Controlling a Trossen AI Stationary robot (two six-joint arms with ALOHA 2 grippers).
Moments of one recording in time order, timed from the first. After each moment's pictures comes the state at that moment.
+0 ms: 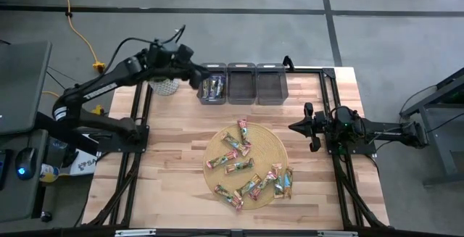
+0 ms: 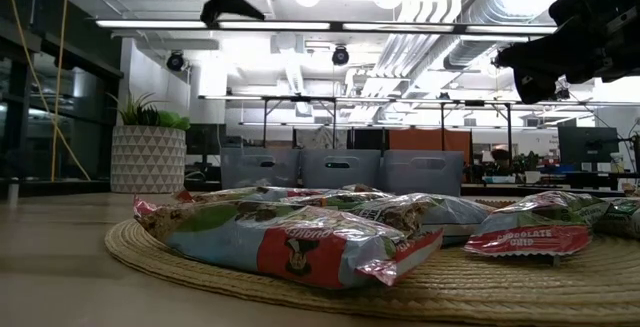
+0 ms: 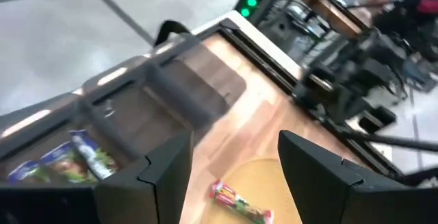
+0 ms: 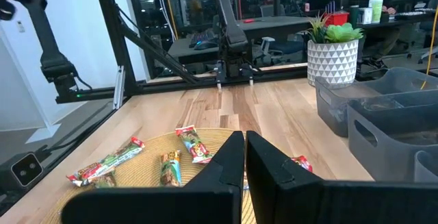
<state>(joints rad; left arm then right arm) 0.50 1.18 1.28 -0.56 0.14 -0.42 -0.12 0.15 0.01 0.13 -0.16 0.13</state>
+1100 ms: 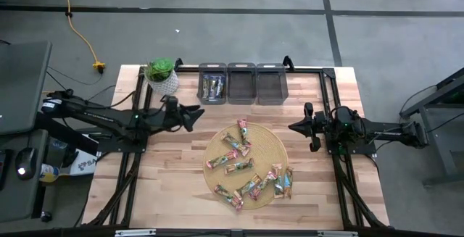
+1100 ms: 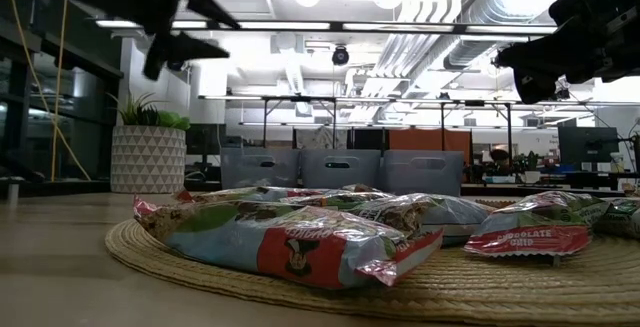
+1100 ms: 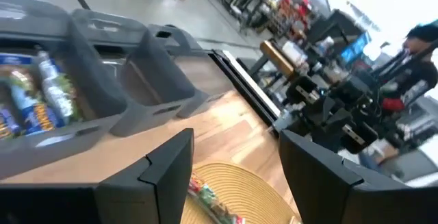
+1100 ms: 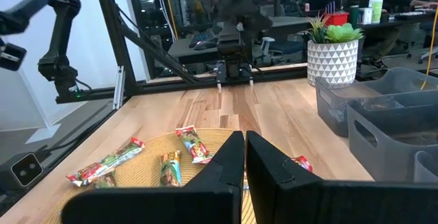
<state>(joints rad) -0.13 0.87 0.43 0.27 -0.64 -0.82 -0.12 0.15 0.01 0.13 -0.16 0.13</state>
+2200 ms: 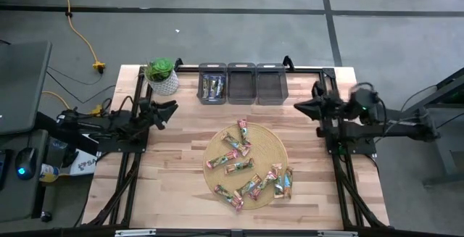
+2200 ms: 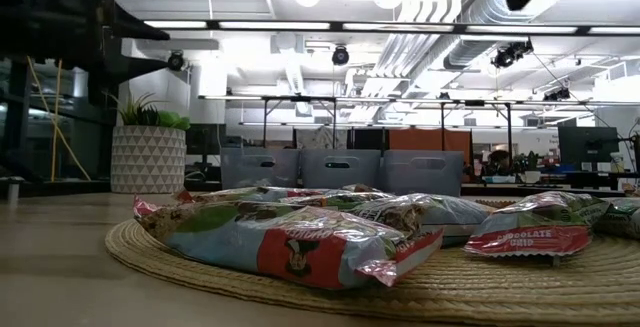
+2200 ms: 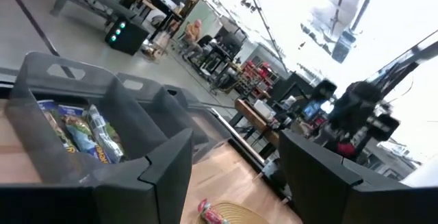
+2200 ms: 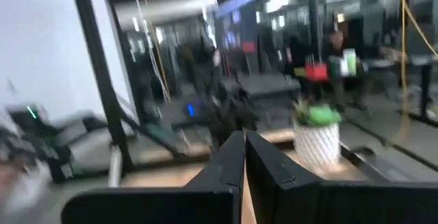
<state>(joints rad) -0.16 0.01 0.03 0.14 -0.72 -0.61 -0.12 0.47 0.52 0.04 -0.08 0.15</state>
